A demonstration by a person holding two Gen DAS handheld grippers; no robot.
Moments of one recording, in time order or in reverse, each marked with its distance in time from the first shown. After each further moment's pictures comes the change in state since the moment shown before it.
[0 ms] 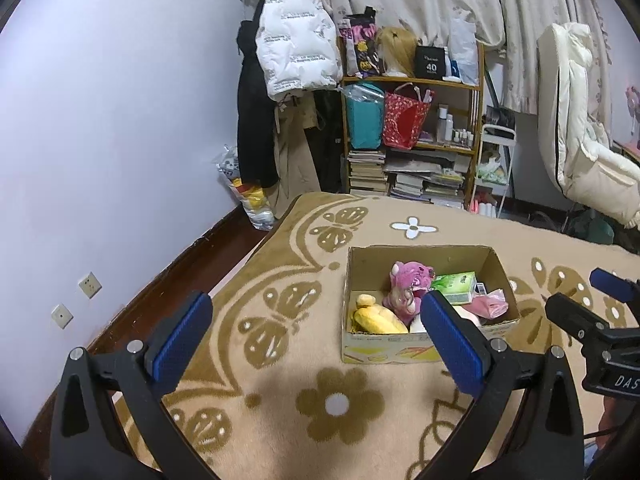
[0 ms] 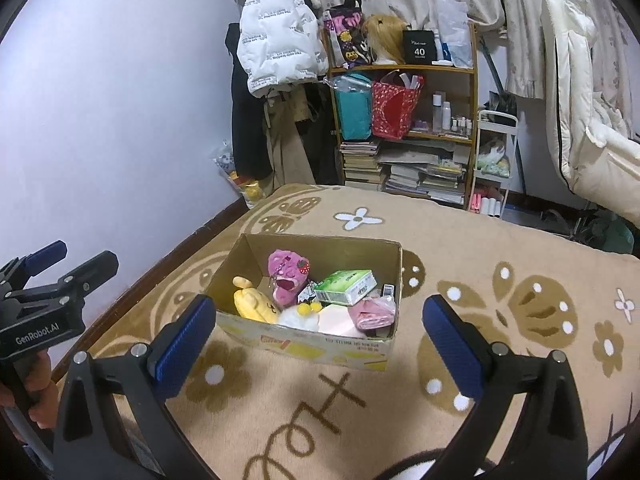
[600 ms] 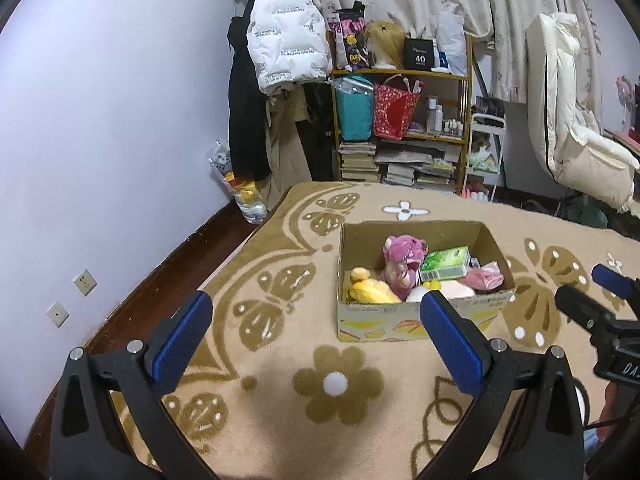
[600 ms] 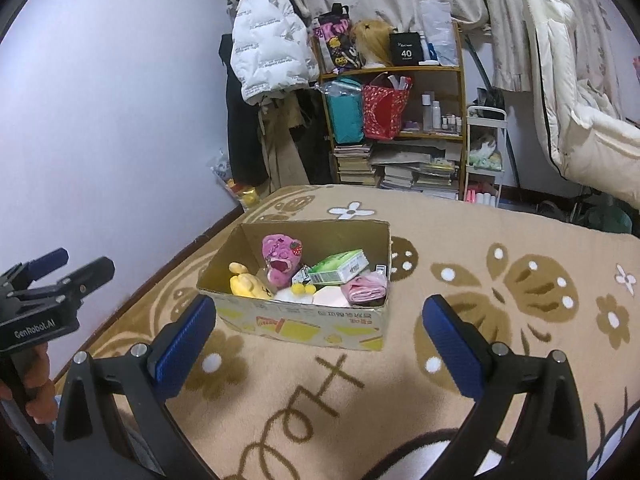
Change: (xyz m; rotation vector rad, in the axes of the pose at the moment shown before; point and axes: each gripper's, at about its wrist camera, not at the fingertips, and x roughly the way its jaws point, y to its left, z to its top) left arm -0.003 -0.004 -0.029 0.037 0.019 -0.024; right arm -0.013 -0.014 -0.038 0.046 -0.045 0.001
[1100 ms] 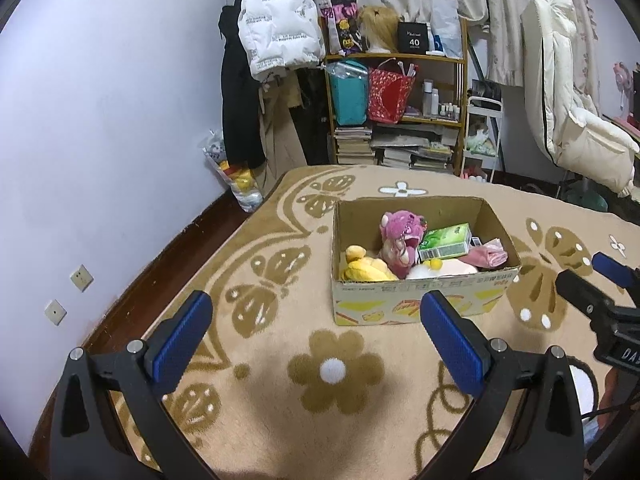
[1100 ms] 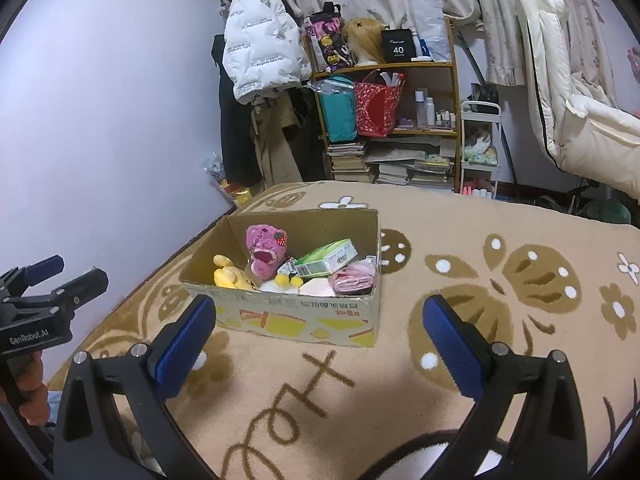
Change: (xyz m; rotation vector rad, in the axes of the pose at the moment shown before) left arm 0.017 -0.009 -0.017 0.016 0.042 -0.002; right arm 0.015 -0.010 -0.014 0.004 0.005 -0.020
